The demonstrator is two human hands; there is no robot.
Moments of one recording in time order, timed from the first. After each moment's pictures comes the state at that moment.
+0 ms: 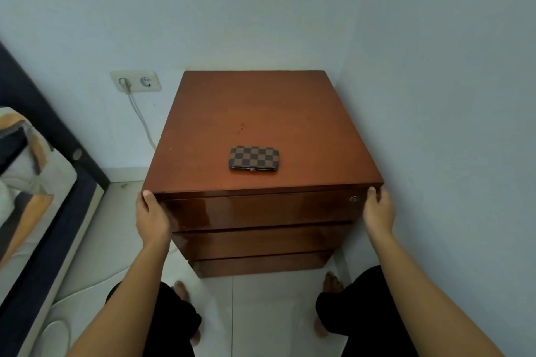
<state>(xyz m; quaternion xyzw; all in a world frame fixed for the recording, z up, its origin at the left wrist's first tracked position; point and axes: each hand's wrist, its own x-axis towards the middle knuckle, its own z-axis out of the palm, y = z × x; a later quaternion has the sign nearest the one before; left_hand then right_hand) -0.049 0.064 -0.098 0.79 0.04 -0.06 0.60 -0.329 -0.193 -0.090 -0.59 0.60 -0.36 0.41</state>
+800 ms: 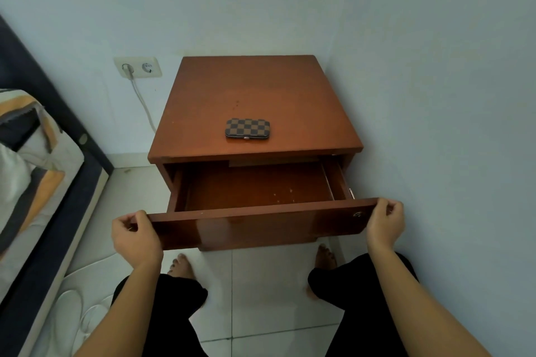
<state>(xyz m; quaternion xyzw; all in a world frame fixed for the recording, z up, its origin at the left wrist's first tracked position) -0.131 0.151 -0.108 0.79 0.10 0.03 0.61 -0.411 -0.114 -0.104 -0.49 0.63 -0.47 0.37</state>
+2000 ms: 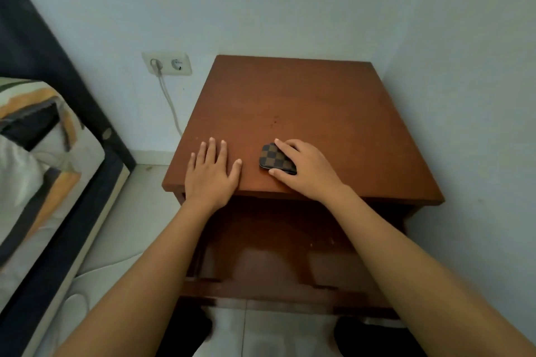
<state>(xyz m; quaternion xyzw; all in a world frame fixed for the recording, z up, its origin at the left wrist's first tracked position) -0.025 0.002 -0.077 0.94 -0.33 -0.01 0.10 -0.154 -0.159 -0.056 -0.97 0.17 -0.10 0.15</state>
